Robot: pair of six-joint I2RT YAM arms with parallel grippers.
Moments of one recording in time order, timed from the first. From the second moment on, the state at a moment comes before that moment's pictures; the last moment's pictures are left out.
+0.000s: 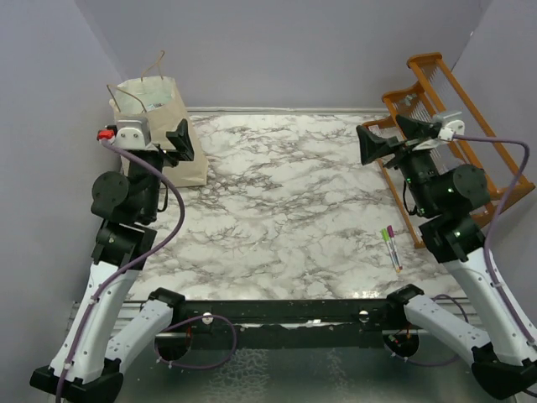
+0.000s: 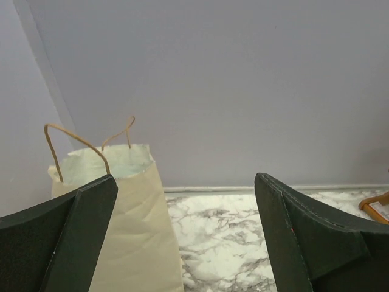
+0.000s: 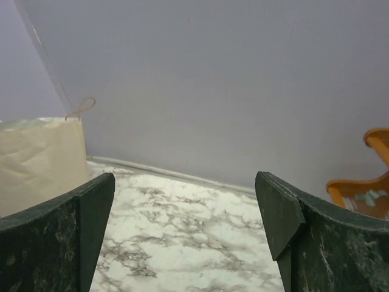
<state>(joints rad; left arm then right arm) -0.33 0.77 1.09 0.01 -0.24 0.03 0.43 0.81 1.08 0.08 0.07 0.01</state>
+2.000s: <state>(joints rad) -0.17 1.01 1.48 -0.60 -0.68 -0.81 0.54 0.67 0.52 0.30 0.07 0.27</state>
